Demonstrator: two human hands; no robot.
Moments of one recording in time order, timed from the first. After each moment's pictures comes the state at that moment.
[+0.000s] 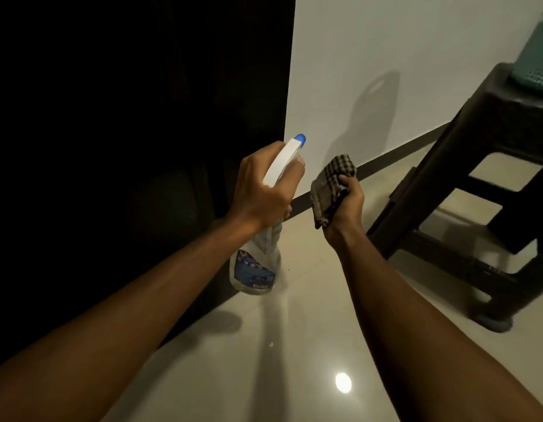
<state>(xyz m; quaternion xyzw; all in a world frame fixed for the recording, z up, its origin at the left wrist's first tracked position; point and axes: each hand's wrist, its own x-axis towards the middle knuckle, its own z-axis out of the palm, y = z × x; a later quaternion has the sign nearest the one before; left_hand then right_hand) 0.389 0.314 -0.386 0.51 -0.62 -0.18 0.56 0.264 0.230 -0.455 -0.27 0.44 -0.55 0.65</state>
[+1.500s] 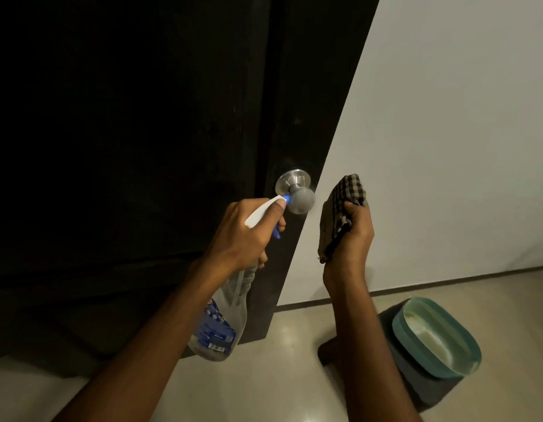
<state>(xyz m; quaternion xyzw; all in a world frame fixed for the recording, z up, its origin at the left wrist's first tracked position) 0.359 0.430 0.337 0.70 -0.45 -0.18 0.53 0.247 0.319 0.312 -0.43 0.38 -0.51 0.64</state>
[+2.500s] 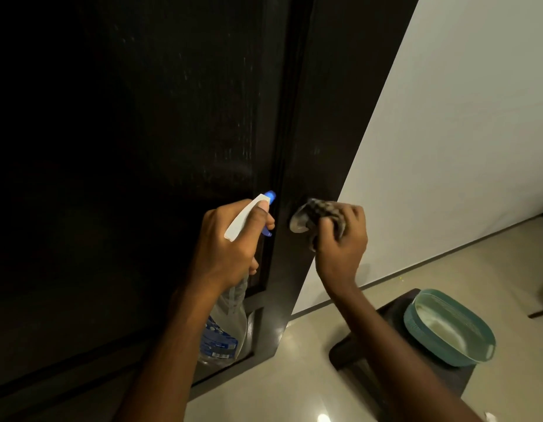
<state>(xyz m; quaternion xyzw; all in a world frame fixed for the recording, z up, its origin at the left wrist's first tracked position) 0.467 0.398 0.338 0.65 -0.48 -0.18 0.56 0.335 0.271 0.270 -0.66 0.38 -0.59 0.27</state>
